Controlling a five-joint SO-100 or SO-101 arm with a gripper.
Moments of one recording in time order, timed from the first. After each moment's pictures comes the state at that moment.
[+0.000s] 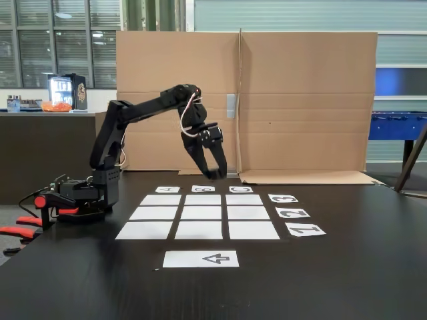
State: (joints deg) arm 12.7 70.4 52.6 92.1 9.4
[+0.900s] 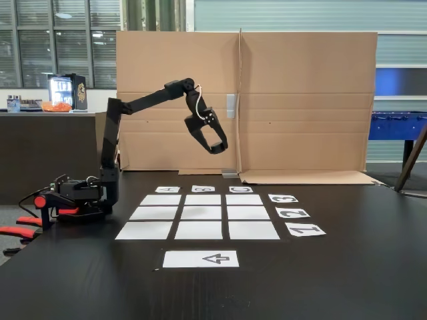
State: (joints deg) arm -19.0 77.7 57.7 86.9 16.2
